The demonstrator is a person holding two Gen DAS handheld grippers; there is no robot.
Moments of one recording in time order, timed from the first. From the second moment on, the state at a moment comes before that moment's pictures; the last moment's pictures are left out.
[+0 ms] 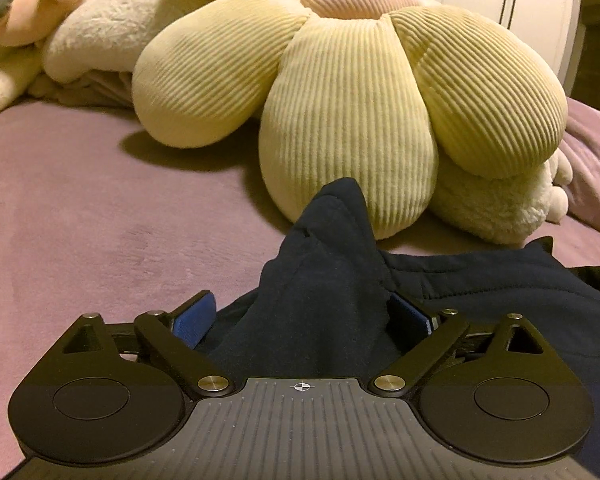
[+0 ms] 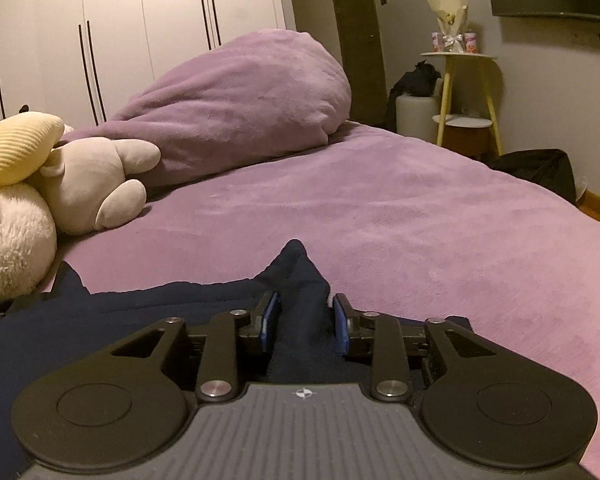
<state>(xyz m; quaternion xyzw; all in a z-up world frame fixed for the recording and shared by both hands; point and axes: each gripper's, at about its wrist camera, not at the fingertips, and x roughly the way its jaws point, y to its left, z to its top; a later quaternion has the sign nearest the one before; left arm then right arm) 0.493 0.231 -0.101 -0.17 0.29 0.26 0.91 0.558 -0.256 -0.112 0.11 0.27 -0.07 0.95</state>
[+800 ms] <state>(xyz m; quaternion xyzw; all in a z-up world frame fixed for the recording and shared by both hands) 0.498 0.123 -0.095 -0.07 0.28 0.15 0.95 0.517 -0.121 -0.092 0.05 0.30 0.09 0.95</state>
